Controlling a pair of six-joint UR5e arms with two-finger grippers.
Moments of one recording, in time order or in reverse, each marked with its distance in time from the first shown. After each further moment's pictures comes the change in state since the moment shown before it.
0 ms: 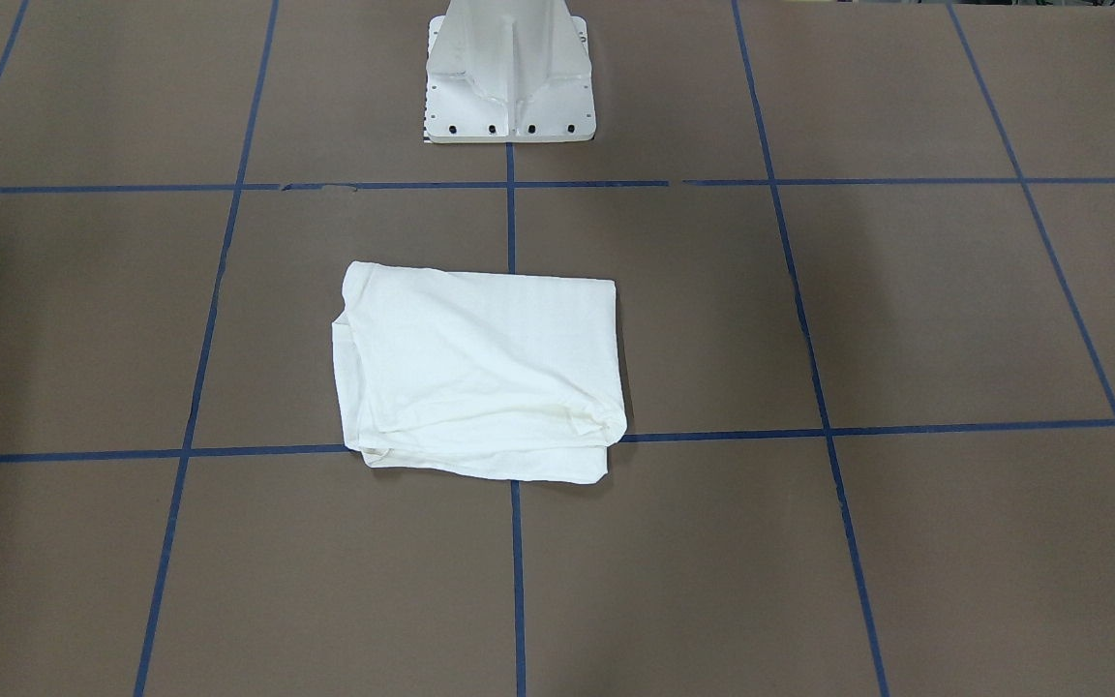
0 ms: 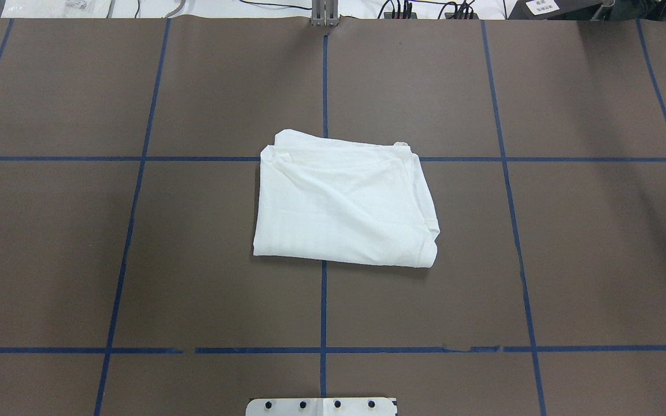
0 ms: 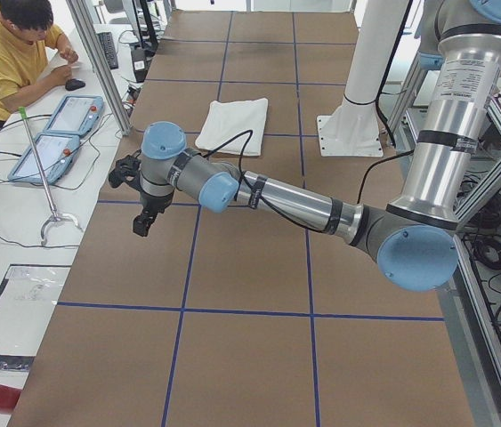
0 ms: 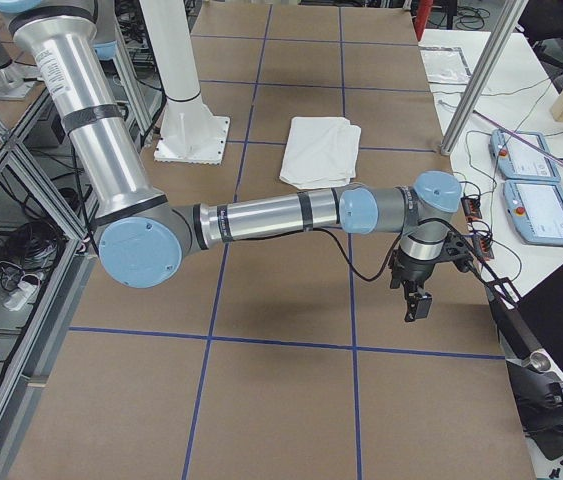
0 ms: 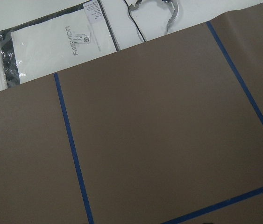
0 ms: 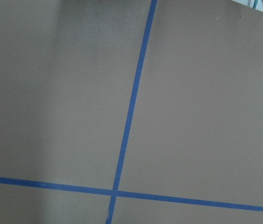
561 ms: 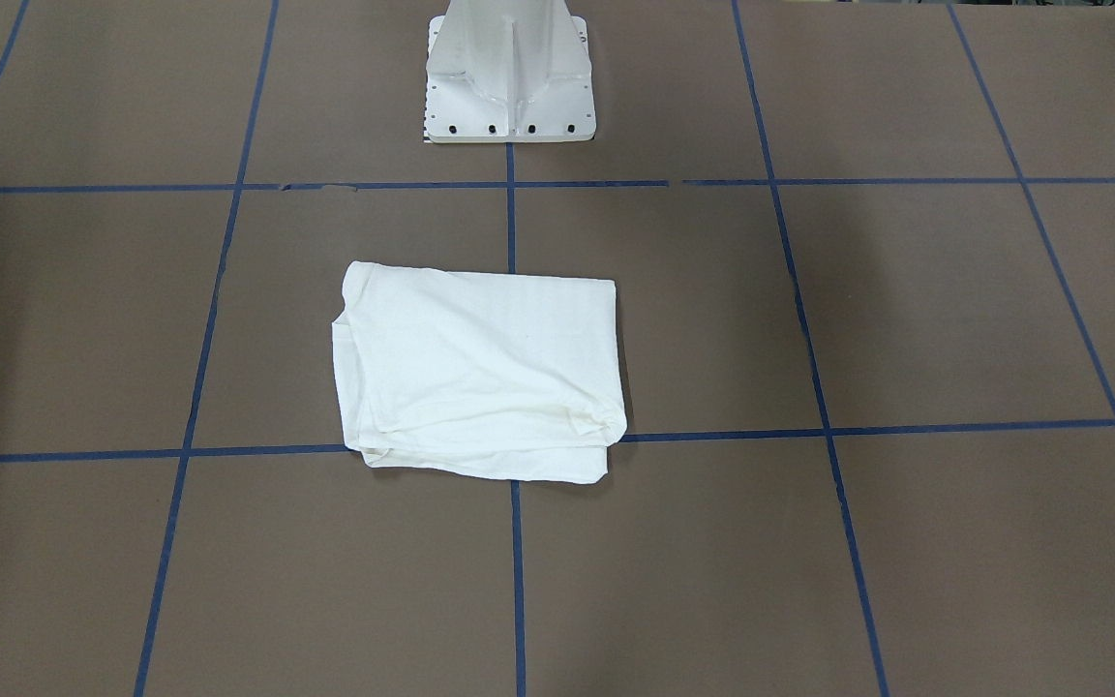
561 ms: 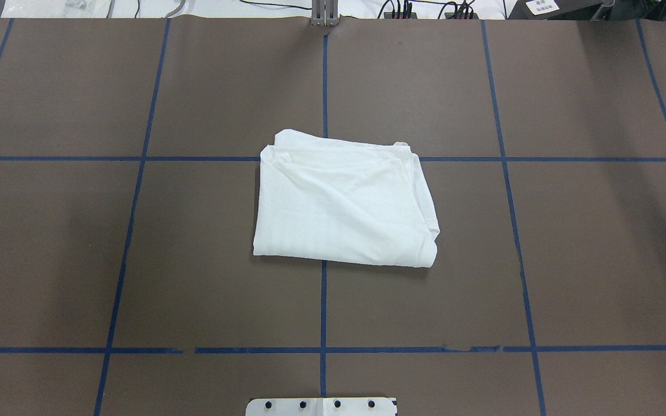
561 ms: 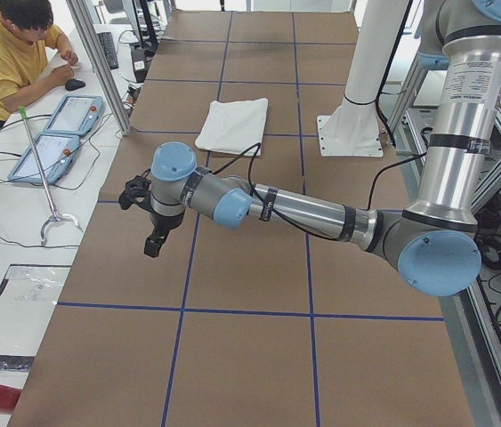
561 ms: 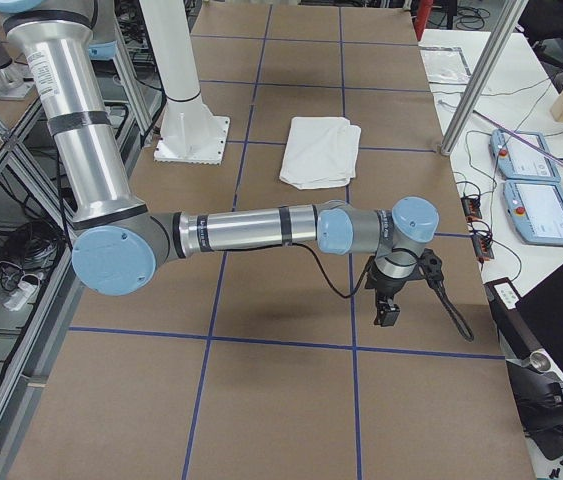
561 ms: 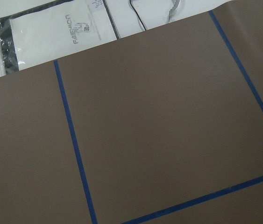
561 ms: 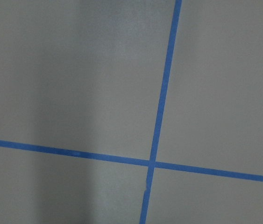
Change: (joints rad) left arm -0.033 0.083 0.004 0.007 -0.003 0.062; right arm 0.001 -0.106 0.034 0.009 0.172 0.009
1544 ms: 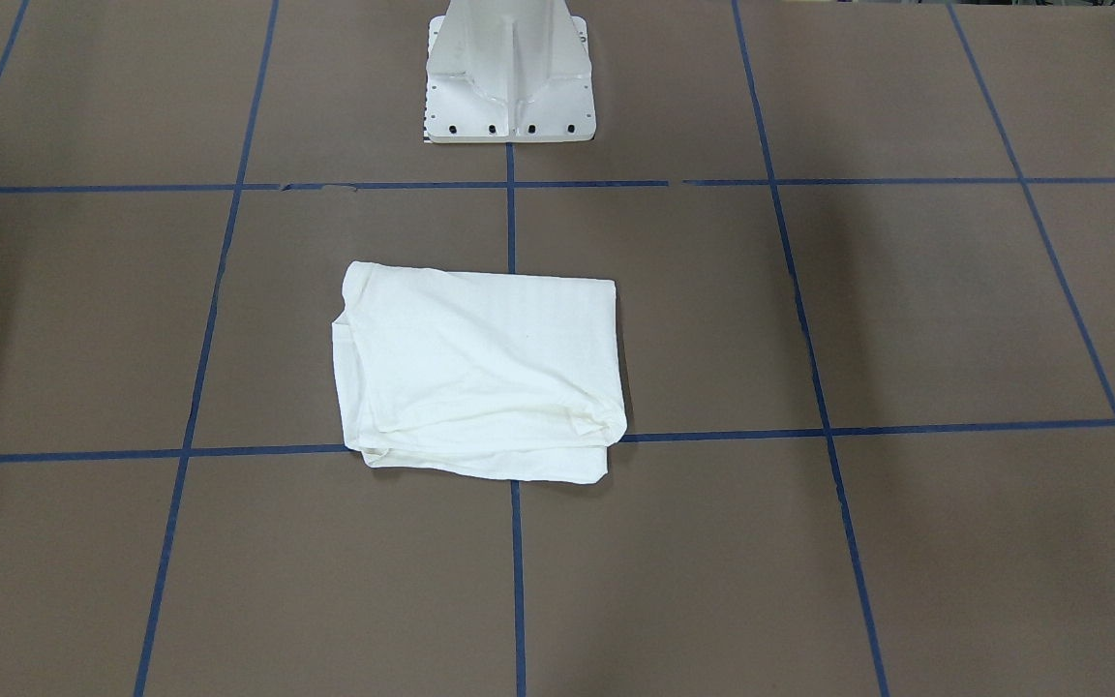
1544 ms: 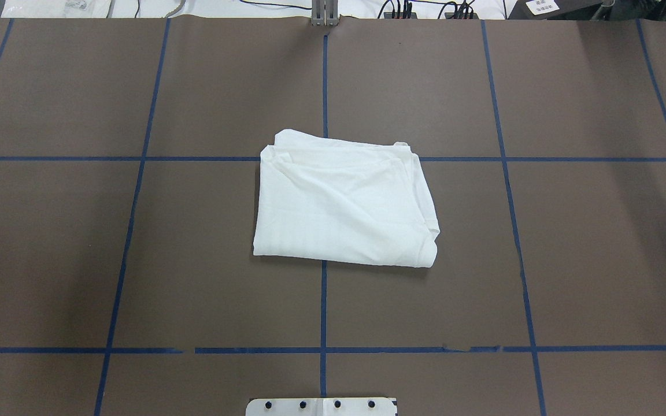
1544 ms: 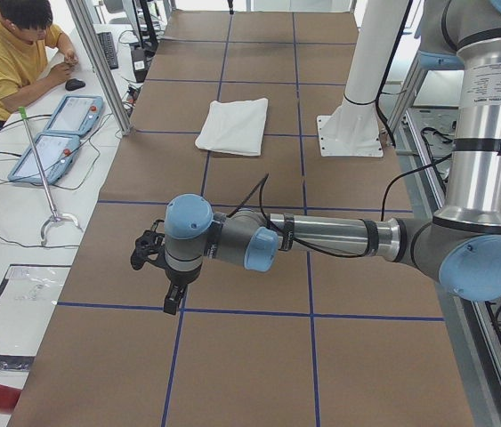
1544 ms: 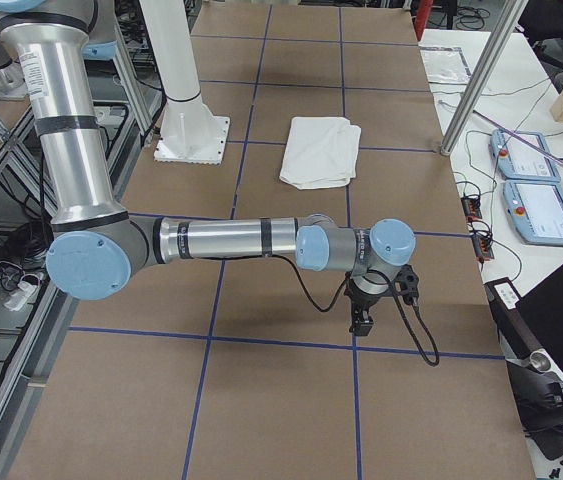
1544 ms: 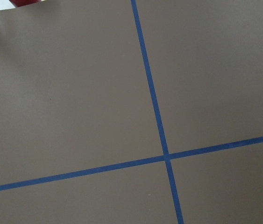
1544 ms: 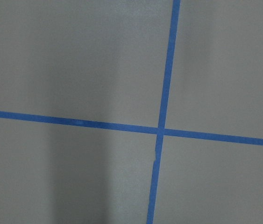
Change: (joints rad) left arm -0.105 0.092 0.056 0.043 -0.003 0.084; right arm 0.001 -0.092 0.037 0.001 0.061 0.004
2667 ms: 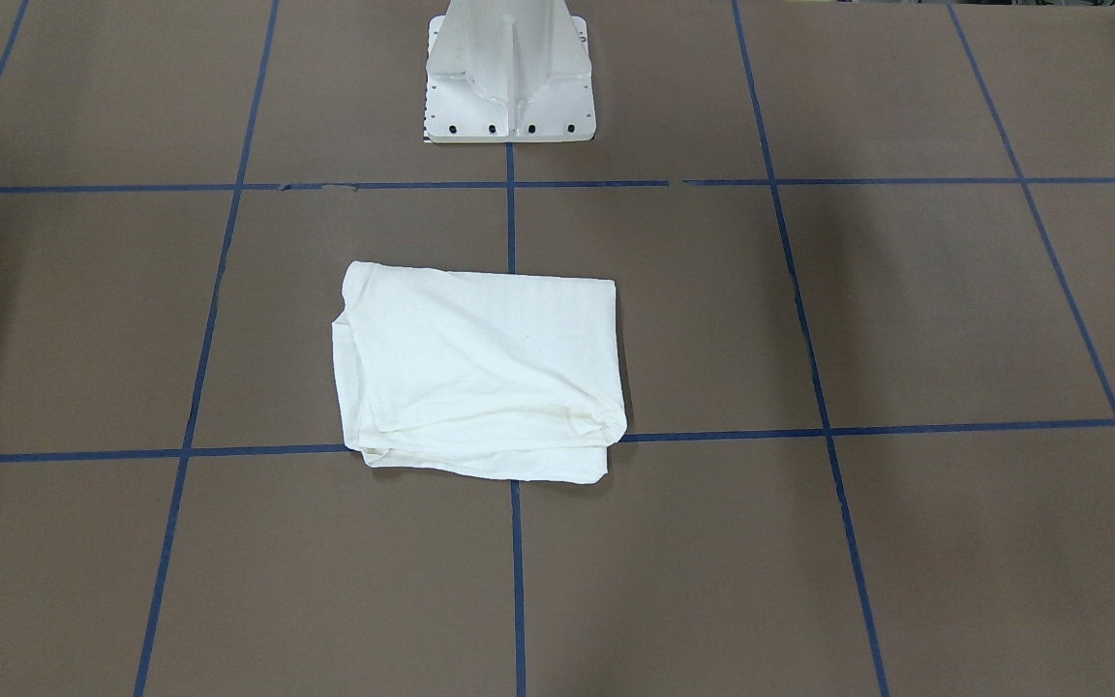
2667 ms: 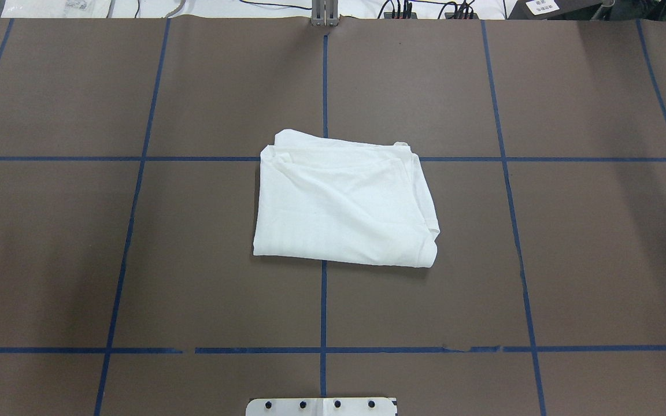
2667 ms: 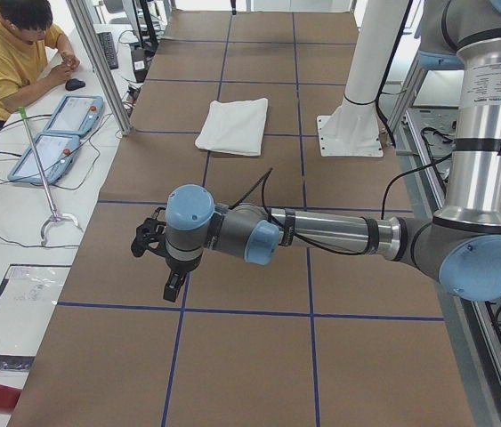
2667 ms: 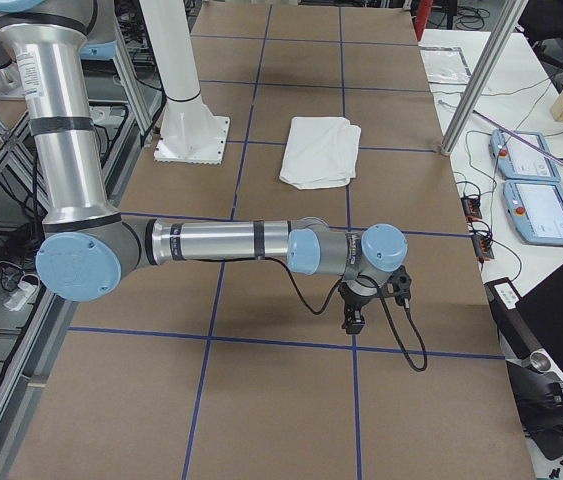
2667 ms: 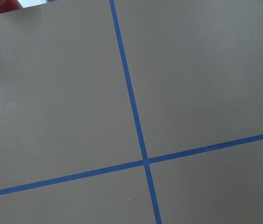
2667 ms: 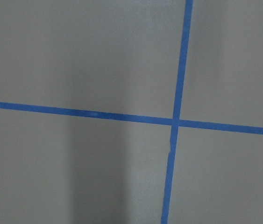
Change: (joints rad) left arm 0.002 0.003 -0.029 -0.008 -0.053 -0.009; right arm 0.007 -0.024 0.021 0.002 0.055 0.001
